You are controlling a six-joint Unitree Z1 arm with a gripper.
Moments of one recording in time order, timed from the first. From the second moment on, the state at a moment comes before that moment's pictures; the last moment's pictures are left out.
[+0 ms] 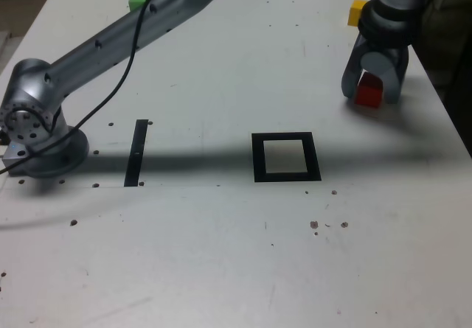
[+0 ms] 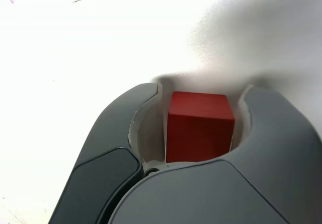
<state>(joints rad) 0.14 2.63 -2.64 1.60 0.23 0.53</state>
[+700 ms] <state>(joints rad) 0.14 2.51 -2.50 1.62 0.26 0.53</state>
